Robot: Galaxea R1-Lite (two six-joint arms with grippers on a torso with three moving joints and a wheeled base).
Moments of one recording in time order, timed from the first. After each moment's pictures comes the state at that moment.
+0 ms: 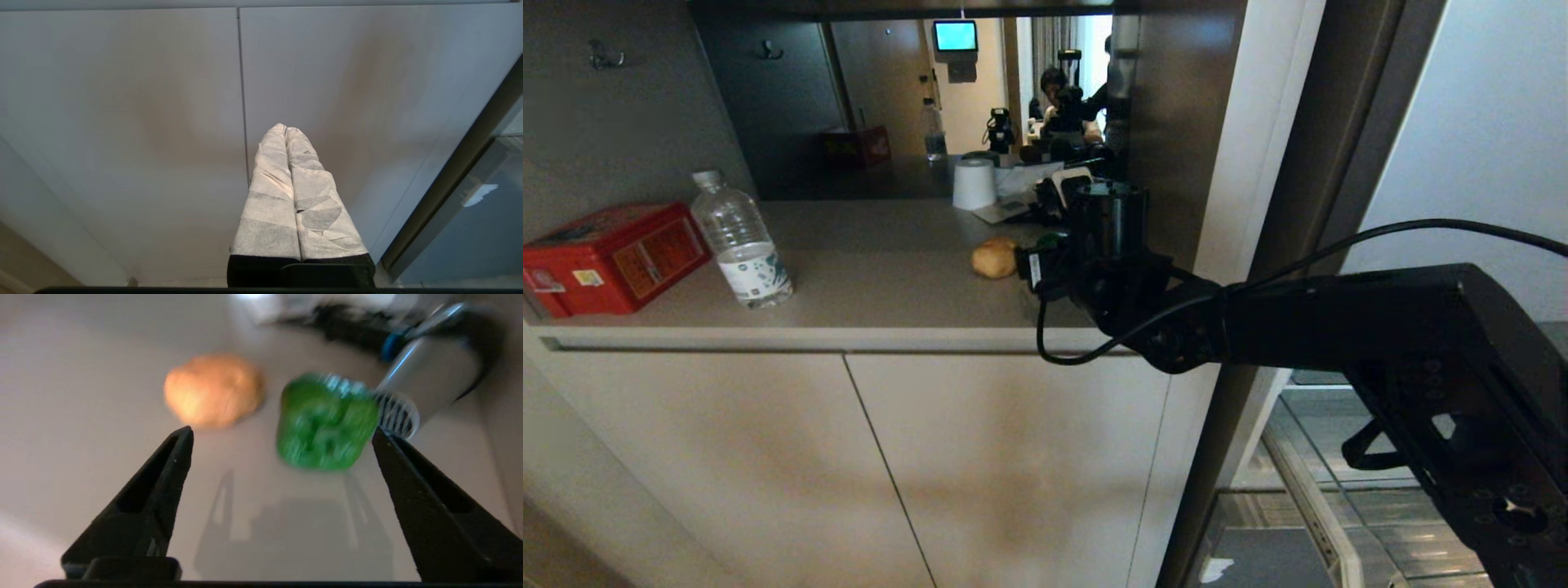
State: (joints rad) left arm -0.01 0.00 0.00 0.00 0.00 0.00; right arm 0.70 2.35 -1.94 -0.41 -0.40 -0.04
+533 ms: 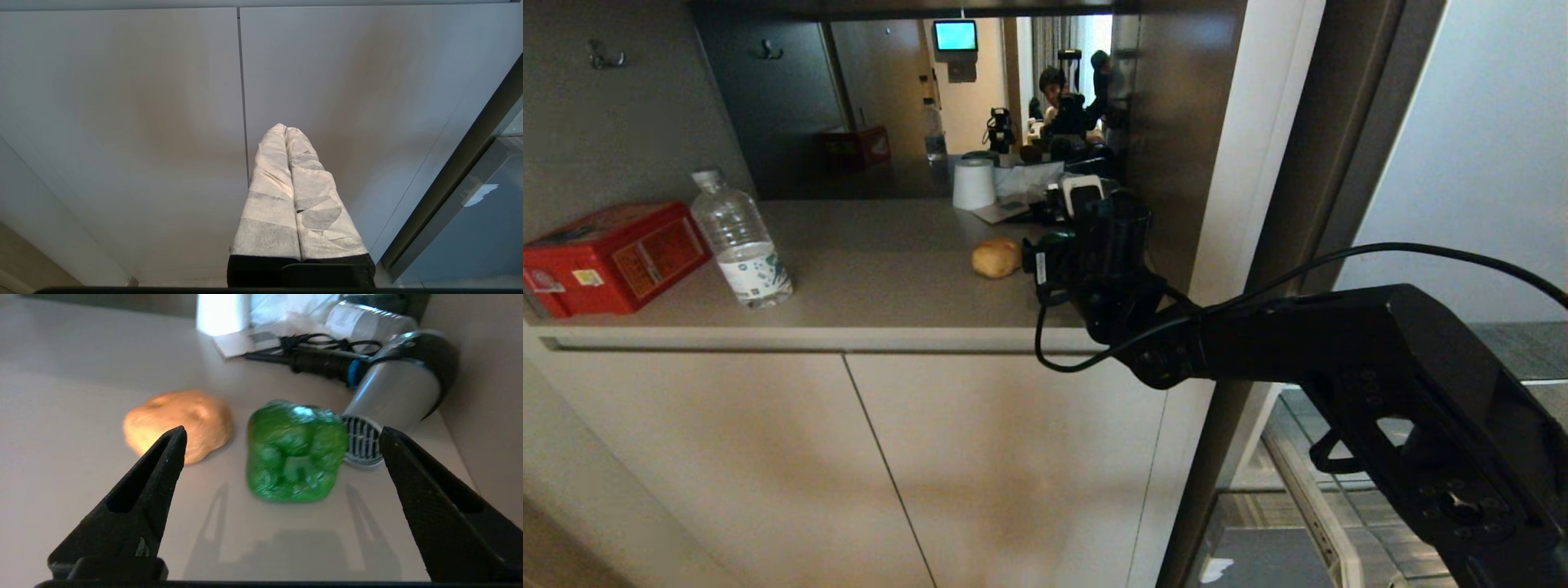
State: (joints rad) left arm -0.01 0.00 0.00 0.00 0.00 0.00; right arm 0.68 2.42 -1.95 -0.61 -0.45 -0.08
